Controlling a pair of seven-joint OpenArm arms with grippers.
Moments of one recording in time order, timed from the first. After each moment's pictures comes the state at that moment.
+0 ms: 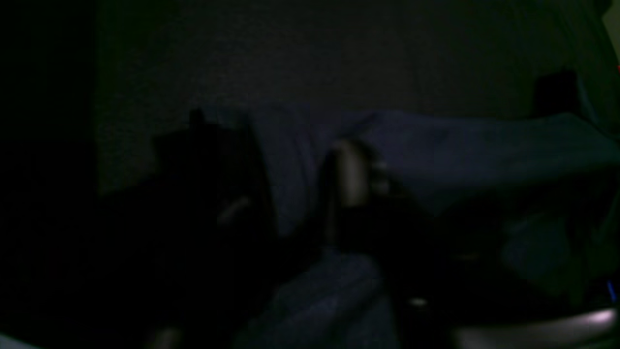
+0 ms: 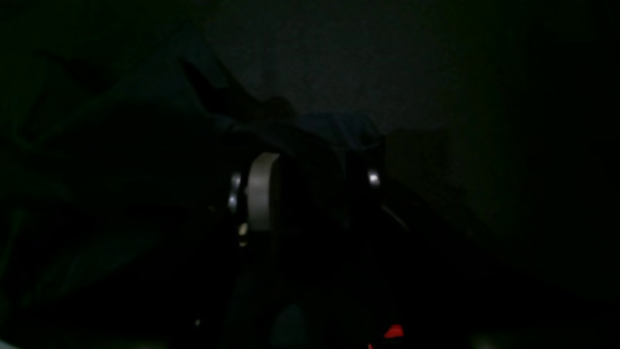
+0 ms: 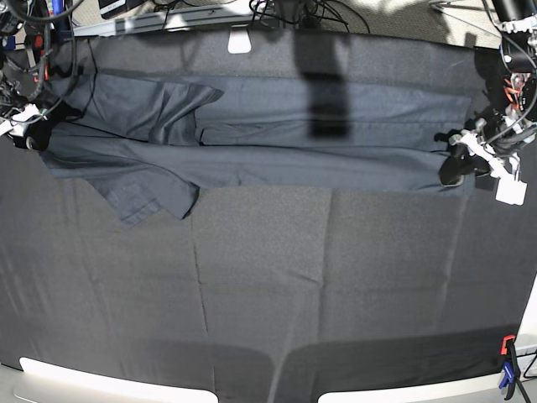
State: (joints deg) left arm 7.5 -17.5 -26.0 84.6 -49.0 -40.5 49.5; right arm -16.9 22.4 49.7 91.8 39.3 37.3 -54.7
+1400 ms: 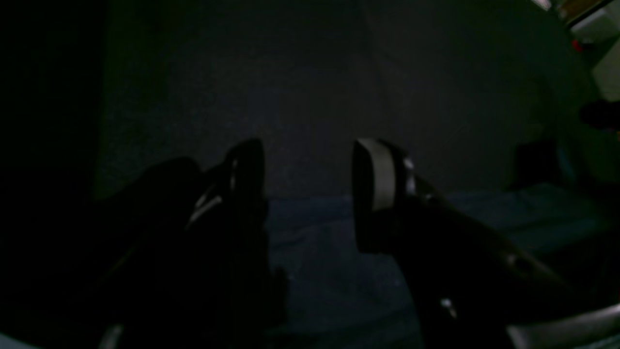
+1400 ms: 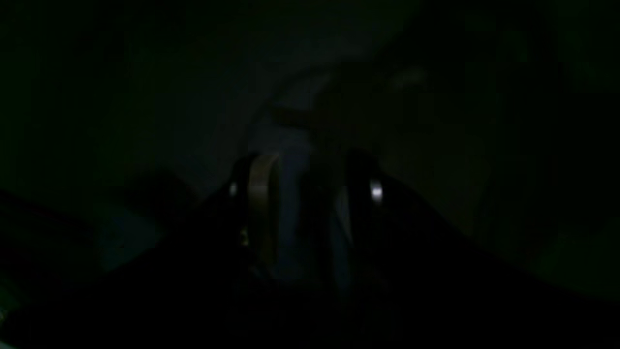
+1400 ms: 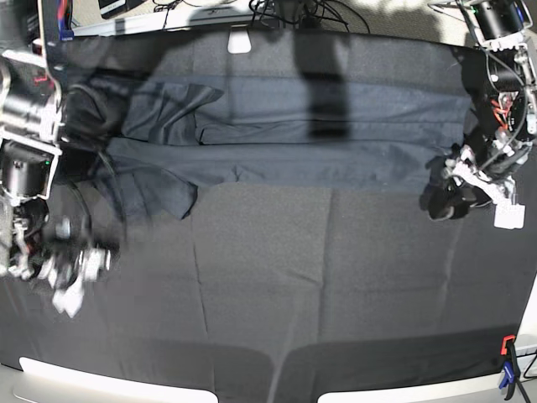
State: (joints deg) left arm 1.7 -12.4 -26.8 84.9 -44.5 -40.3 46.5; right arm 39.4 27.1 6.0 37.4 26.6 30.8 -69.1
